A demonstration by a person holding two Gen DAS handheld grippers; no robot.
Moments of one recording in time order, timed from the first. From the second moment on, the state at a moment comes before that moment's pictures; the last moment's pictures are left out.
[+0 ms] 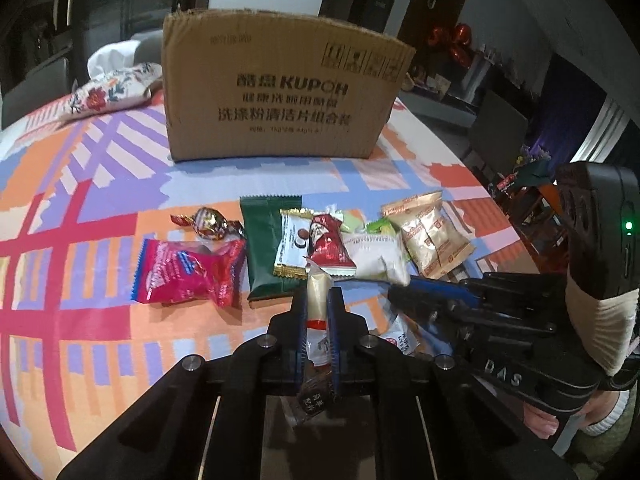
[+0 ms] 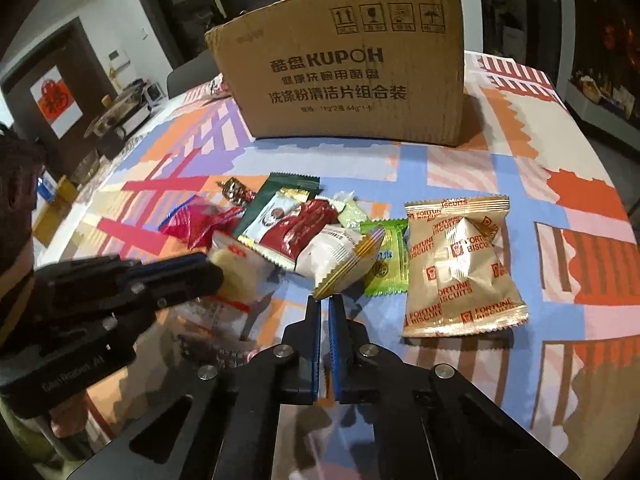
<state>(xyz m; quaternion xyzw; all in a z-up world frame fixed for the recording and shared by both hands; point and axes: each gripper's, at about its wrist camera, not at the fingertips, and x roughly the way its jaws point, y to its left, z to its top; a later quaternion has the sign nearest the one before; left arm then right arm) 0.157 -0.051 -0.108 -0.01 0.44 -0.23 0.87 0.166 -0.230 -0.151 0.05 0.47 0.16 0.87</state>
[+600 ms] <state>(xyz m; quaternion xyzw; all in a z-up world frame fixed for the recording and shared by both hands) 0.159 -0.043 -0.083 -0.01 0.40 -0.20 0.90 0.195 -0.227 -0.151 0.06 0.47 0.13 0.87</state>
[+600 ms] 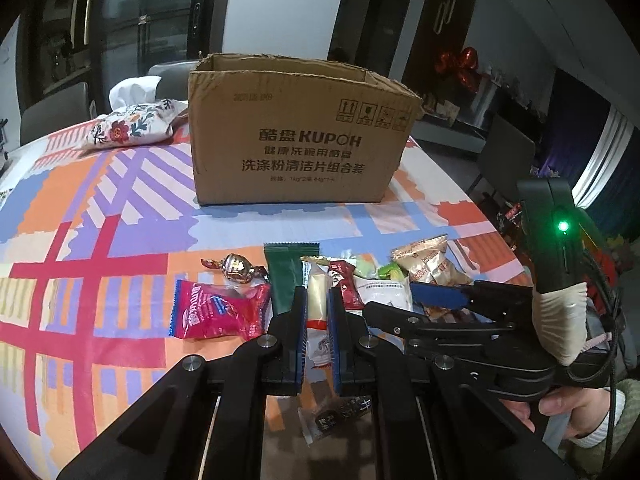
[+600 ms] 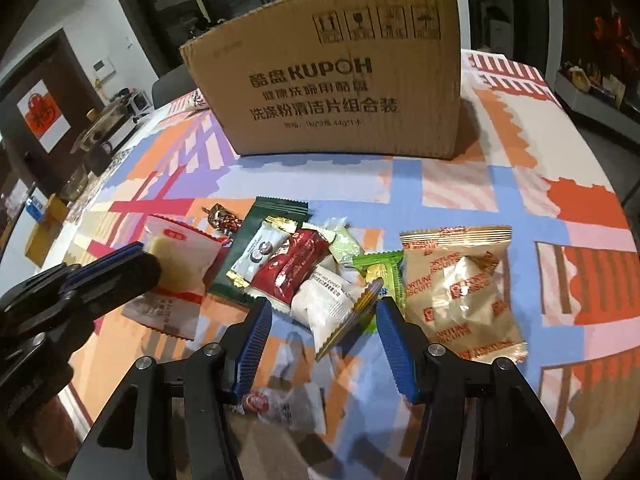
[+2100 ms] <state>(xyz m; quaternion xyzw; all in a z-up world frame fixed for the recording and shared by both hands) 0.241 -0.044 0.079 0.03 0.23 -0.22 0.95 0.239 -0.234 0.053 0.04 0.24 0.12 0.96</state>
